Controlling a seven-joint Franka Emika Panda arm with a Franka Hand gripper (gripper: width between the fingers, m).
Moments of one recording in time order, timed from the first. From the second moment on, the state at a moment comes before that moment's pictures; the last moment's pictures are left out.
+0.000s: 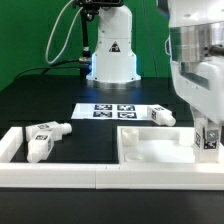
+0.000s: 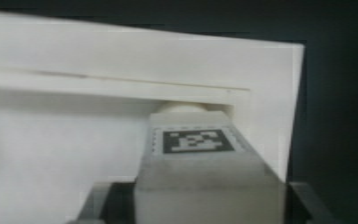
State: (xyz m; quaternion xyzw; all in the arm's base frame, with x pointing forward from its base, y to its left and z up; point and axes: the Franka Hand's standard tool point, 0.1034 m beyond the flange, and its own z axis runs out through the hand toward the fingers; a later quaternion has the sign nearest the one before) arm 0.640 0.106 0.070 -0.69 0.72 0.02 0.09
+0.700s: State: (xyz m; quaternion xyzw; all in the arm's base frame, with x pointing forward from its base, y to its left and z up) arm 0.639 0.108 0.070 -0.91 0.40 -0.01 0.08
